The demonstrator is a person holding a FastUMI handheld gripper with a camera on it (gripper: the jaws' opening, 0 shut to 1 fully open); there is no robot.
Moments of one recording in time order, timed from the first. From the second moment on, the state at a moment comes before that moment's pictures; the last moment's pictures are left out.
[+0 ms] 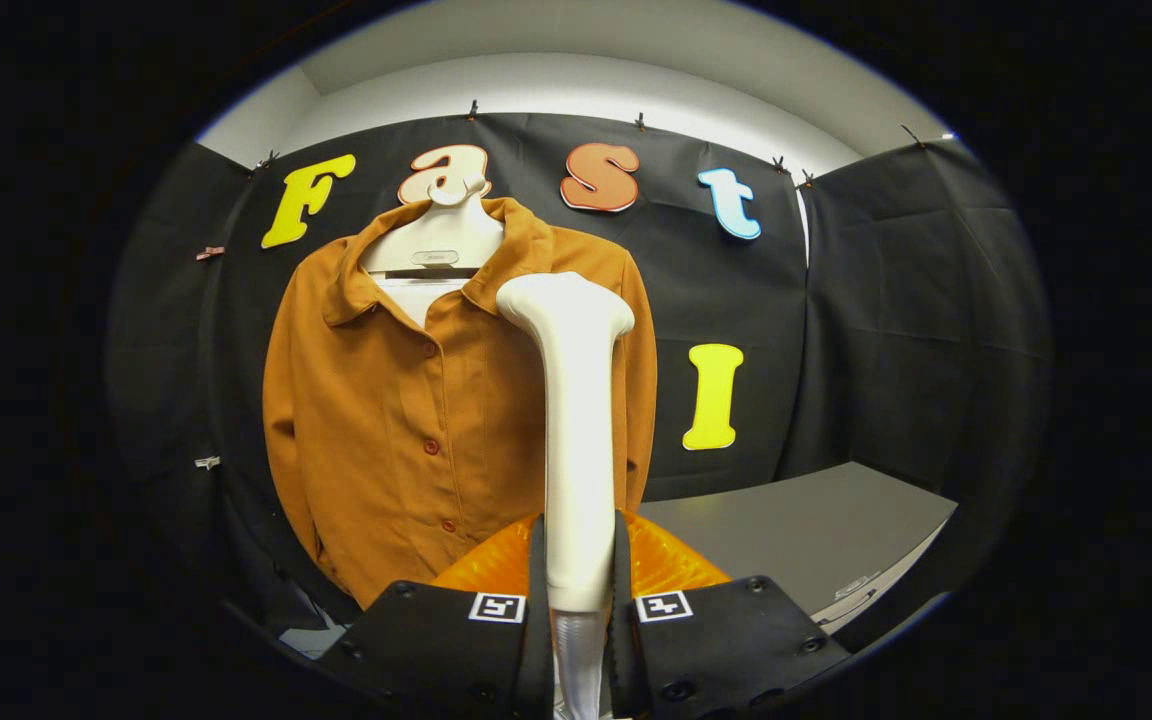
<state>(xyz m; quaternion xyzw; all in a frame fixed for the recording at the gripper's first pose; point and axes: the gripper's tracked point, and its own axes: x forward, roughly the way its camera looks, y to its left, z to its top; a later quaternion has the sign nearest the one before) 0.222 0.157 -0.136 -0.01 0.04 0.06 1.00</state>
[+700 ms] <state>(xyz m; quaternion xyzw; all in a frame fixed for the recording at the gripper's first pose) 0.233 0.150 -0.175 -0.05 0.06 0.04 1.00</state>
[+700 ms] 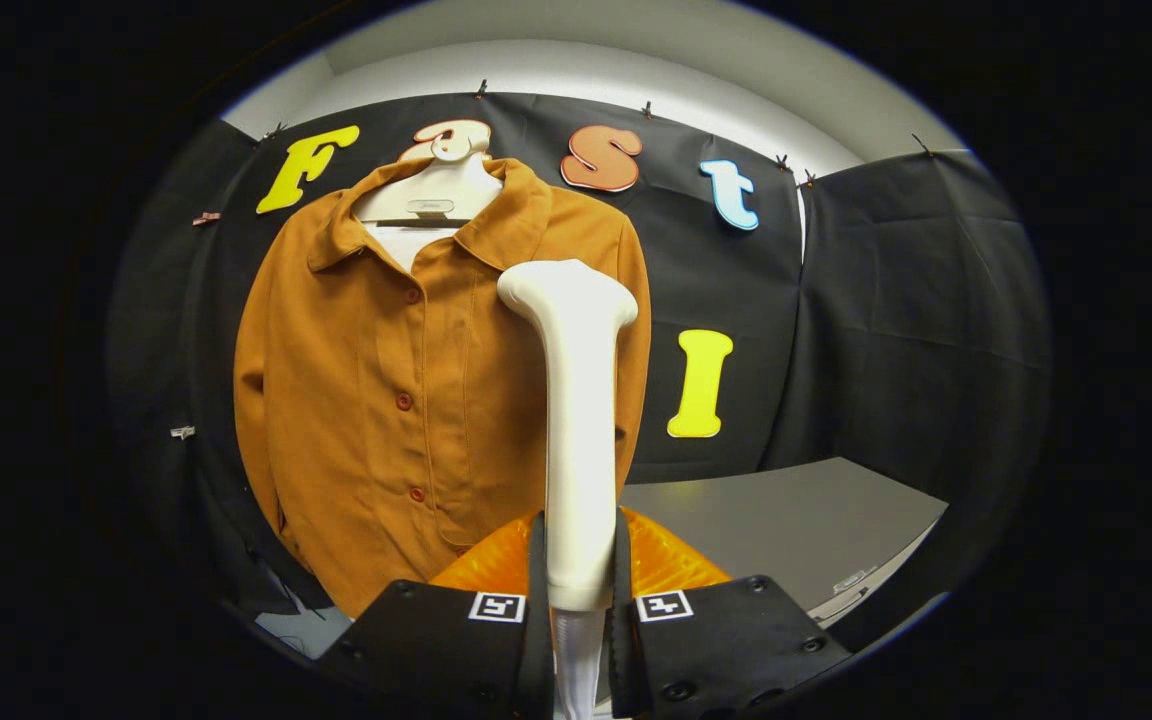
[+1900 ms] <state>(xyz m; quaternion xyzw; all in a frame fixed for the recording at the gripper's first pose) 0.212 0.156 -0.294 -0.05 0.15 0.04 0.99</state>
